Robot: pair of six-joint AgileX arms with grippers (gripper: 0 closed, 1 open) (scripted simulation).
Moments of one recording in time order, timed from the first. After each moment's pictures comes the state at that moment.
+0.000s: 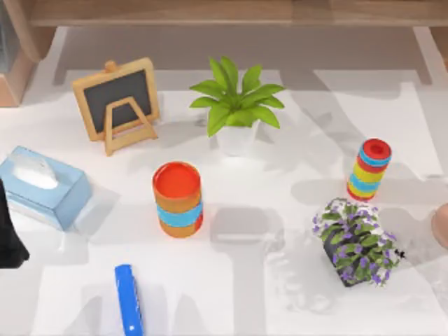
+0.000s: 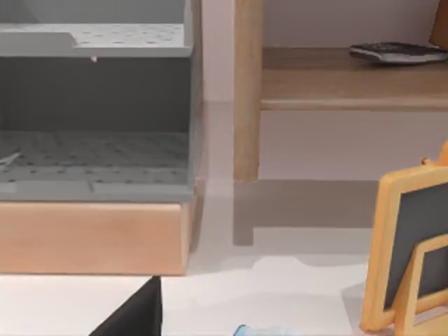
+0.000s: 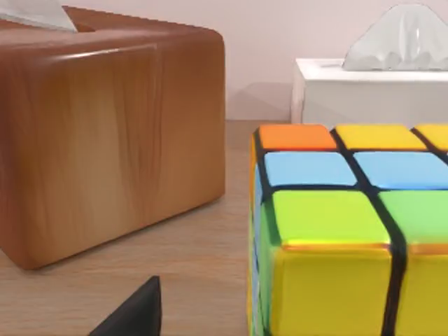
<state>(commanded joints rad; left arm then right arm) 0.00 0.00 0.00 0.00 0.00 0.00 0.44 2.06 2.00 0.05 0.47 0.02</state>
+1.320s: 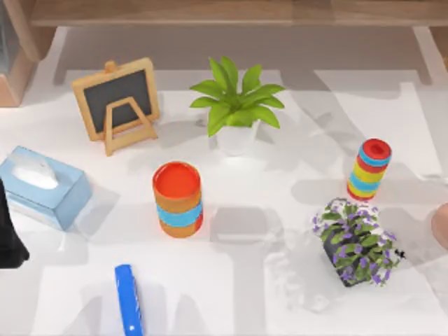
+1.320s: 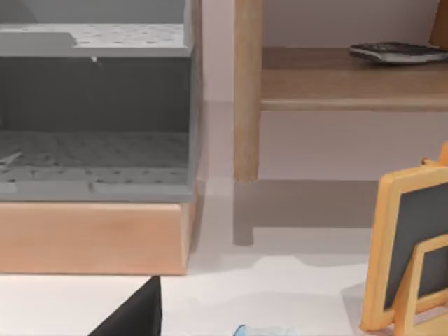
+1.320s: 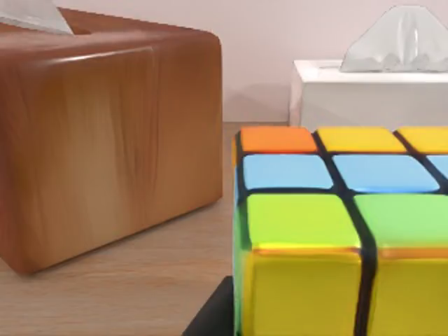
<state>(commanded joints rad) 0.00 0.00 0.00 0.00 0.00 0.00 0.44 2.06 2.00 0.05 0.47 0.02</state>
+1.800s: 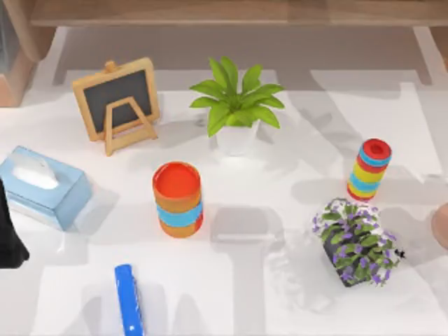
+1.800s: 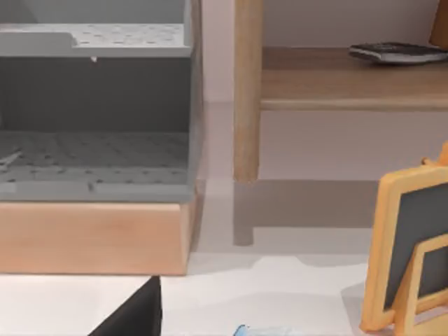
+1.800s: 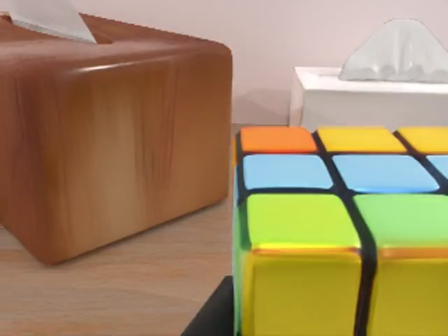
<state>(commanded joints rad) 0.00 0.00 0.00 0.00 0.00 0.00 0.47 2.02 1.98 0.02 0.51 -0.01</state>
